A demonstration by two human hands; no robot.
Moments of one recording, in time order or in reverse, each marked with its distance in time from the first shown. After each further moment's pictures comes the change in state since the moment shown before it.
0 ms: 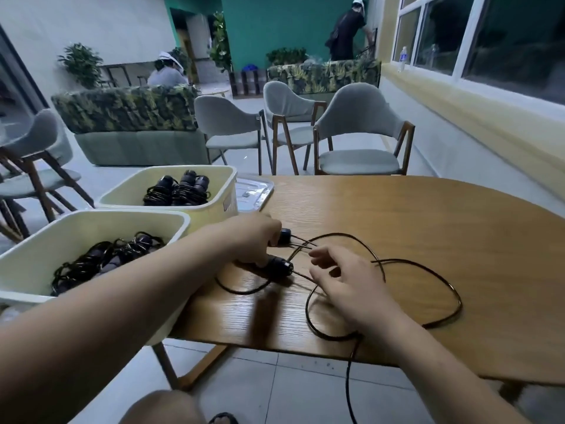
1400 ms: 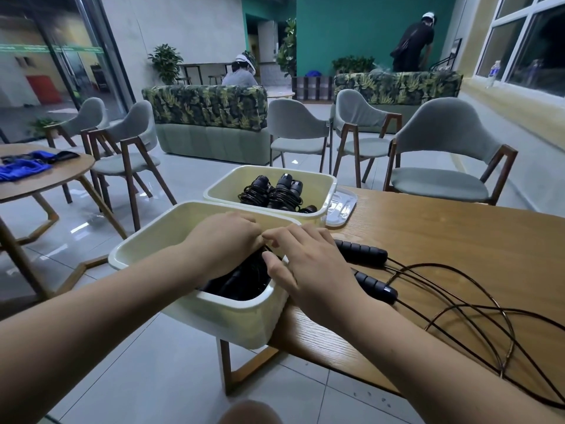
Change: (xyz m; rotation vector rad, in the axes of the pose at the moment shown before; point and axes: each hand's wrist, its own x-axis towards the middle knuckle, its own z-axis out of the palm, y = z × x) left_hand -0.136 -0.166 0.031 0.051 0.305 -0.173; right_hand 0.079 -0.156 0.148 -0.383 -0.117 -0.495
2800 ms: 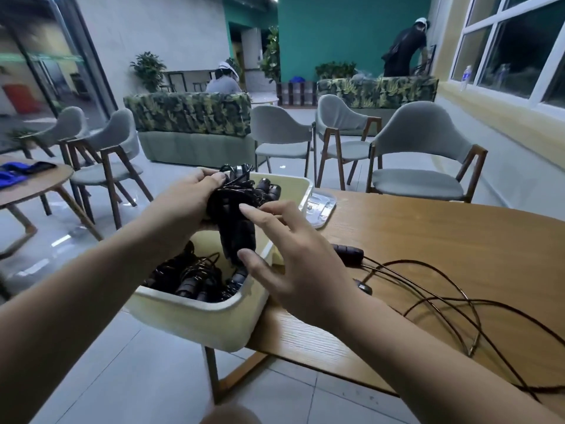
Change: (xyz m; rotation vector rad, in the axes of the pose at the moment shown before) left_hand 0.007 0.016 -0.061 -1.496 0.285 -0.549; right_hand -0.015 -0.002 -0.040 0.218 0.212 -0.083
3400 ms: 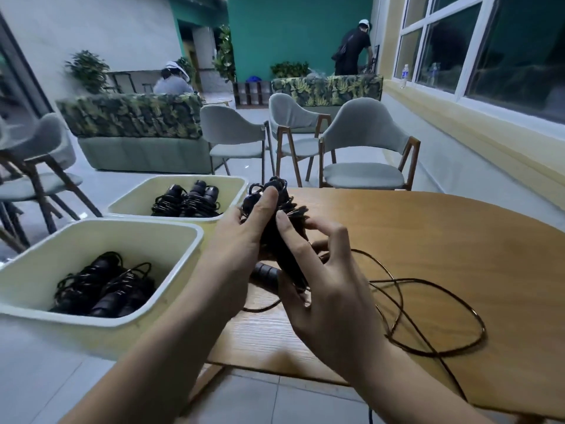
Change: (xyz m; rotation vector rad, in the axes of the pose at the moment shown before) left_hand -0.070 -0.015 0.166 -0.302 -0.246 -0.021; right_hand -0.104 0.042 -0.072 -0.237 0.269 0.133
